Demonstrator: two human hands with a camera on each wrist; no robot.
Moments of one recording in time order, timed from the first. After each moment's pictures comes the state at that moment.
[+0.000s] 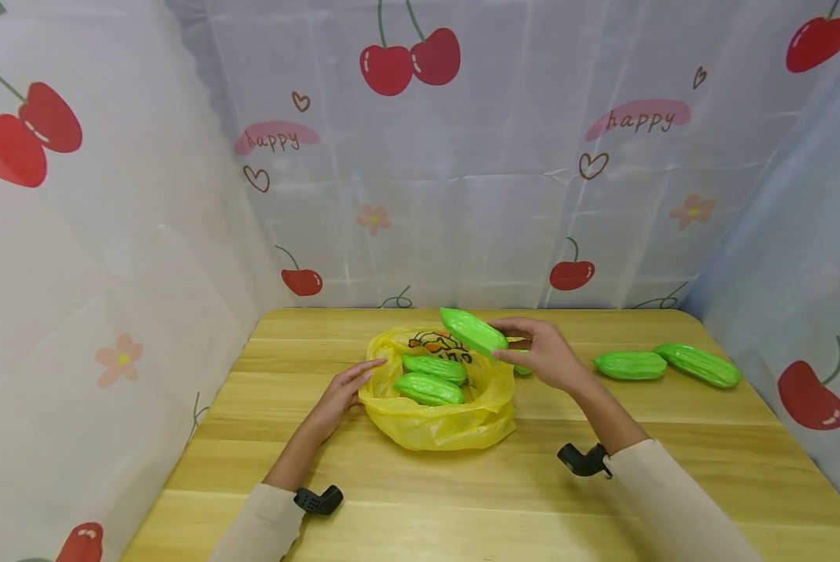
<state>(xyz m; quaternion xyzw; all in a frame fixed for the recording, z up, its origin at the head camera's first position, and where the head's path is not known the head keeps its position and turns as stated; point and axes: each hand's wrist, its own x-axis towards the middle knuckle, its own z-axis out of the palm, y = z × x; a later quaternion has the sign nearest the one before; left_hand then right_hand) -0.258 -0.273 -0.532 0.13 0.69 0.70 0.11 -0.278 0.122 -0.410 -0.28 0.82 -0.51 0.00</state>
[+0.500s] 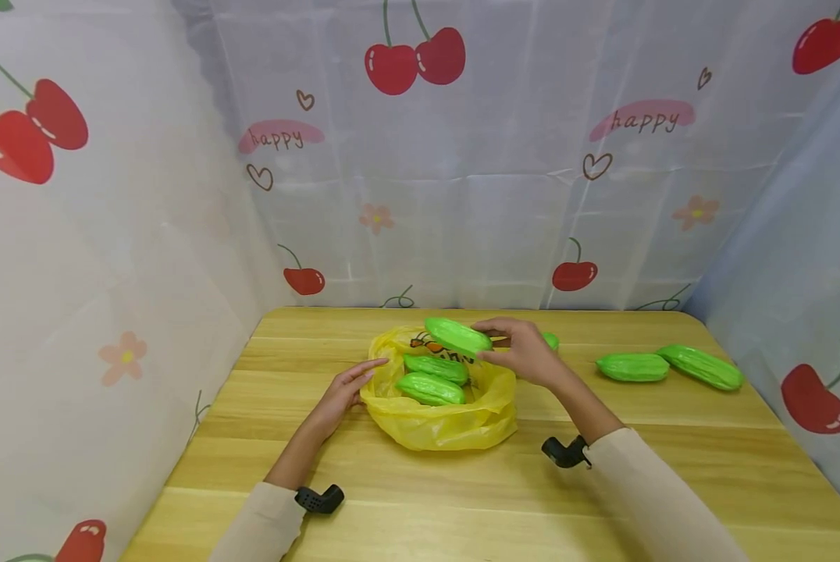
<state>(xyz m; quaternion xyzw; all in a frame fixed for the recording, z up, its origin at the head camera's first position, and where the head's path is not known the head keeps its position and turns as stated) -0.258 -0.274 -0.534 0.13 0.69 0.71 0.11 -0.291 0.096 -0.418 -0.33 0.83 -0.45 -0.02</state>
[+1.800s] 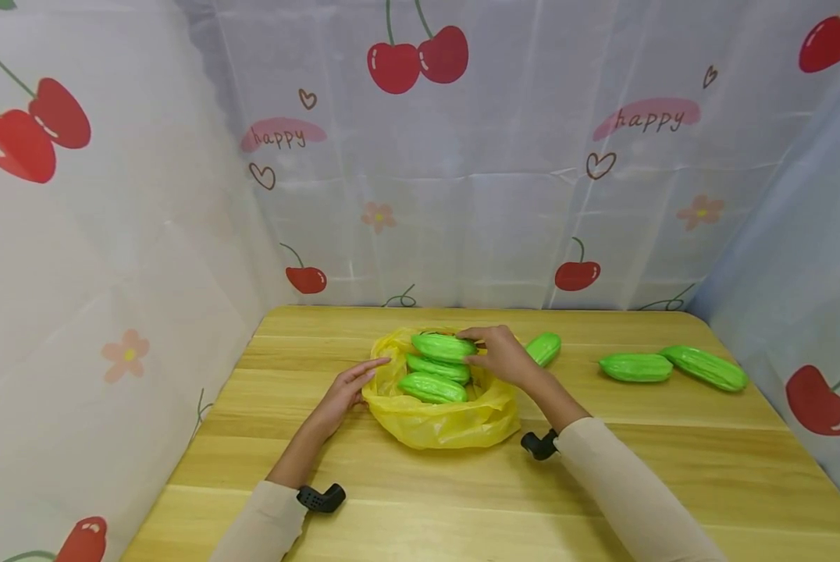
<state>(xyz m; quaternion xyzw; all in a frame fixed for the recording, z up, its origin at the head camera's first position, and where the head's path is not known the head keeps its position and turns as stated) -0.258 -0.275 -0.534 0.13 0.70 0.70 0.10 -0.316 0.064 -0.449 -0.33 0.88 -0.33 -0.01</state>
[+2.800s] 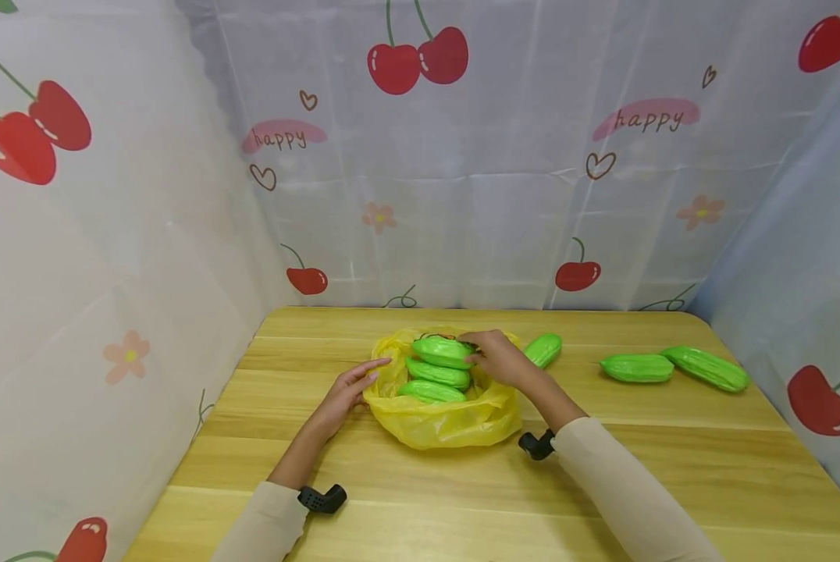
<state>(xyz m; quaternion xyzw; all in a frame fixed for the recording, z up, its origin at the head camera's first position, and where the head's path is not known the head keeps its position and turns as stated) -0.257 -0.273 -0.534 0.14 0.69 0.71 0.10 -0.316 0.061 -0.450 -0.34 0.89 -0.28 0.02</state>
